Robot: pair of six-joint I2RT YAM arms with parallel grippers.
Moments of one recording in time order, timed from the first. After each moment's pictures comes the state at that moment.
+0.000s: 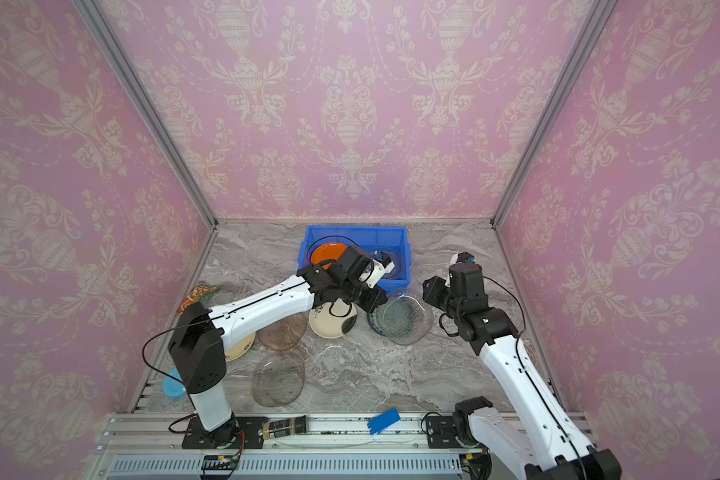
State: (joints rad) left arm -0.81 1.82 1.55 -0.55 0.27 -0.26; right arm 0.21 0.96 0.89 -0.55 -0.02 0.66
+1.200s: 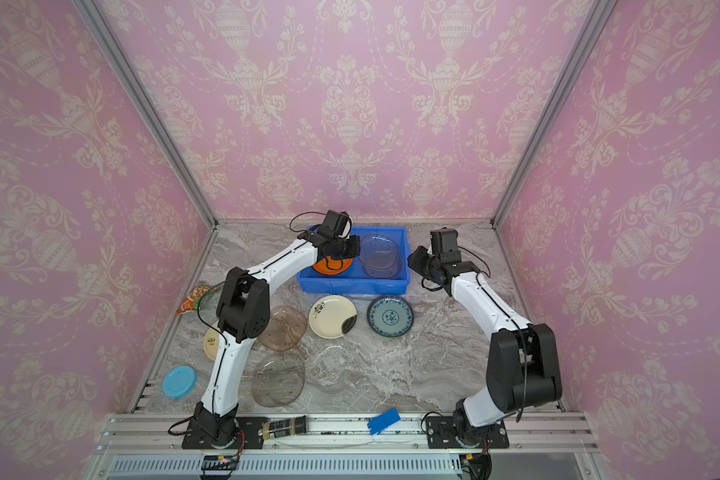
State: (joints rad) left arm -0.50 2.31 1.99 -0.48 0.17 -0.56; right arm 0.14 1.54 1.12 -0.31 -0.17 0.72
